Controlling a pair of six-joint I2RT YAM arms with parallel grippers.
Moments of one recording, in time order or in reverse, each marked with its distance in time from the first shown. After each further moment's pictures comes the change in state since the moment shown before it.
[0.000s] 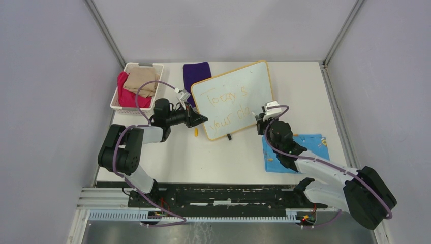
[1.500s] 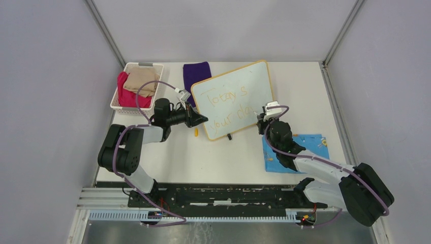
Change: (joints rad) left arm -0.002 0.000 0.004 -0.011 -0.001 0.001; right arm -0.020 0.045 -0.015 0.051 0.020 -0.016
